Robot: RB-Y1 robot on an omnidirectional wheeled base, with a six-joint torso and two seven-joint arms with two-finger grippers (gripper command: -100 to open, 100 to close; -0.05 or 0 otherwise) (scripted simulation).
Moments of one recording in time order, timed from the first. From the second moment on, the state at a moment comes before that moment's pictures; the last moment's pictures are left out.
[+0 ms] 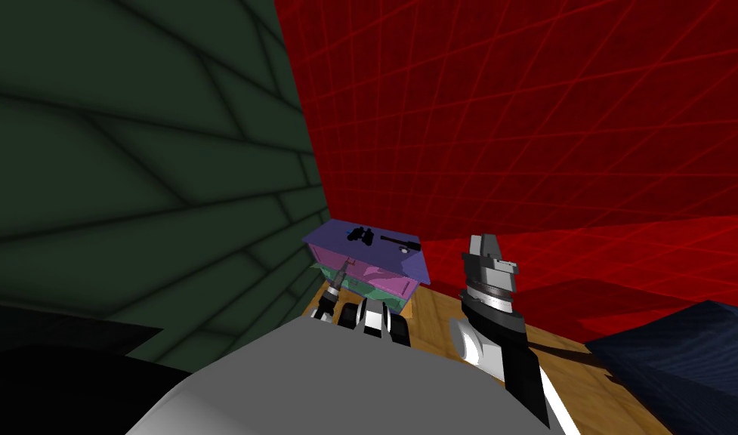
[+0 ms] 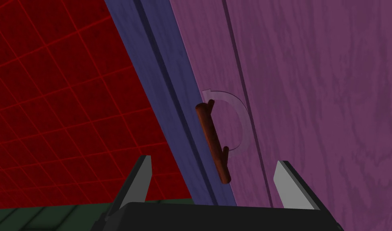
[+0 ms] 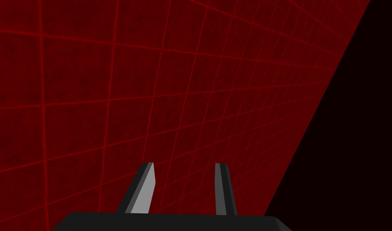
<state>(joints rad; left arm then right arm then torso) 0.09 0.08 0.00 -0.78 -0.20 -1.10 -0.13 0.50 -0.02 -0.05 -2.28 0.01 -0.58 0.16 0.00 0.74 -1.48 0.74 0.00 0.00</state>
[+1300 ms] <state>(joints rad) 0.04 0.11 -0.01 -0.81 -0.20 -1.02 -0.10 0.49 -0.02 -0.05 -2.28 0.01 -0.58 0.16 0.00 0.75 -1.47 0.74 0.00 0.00</state>
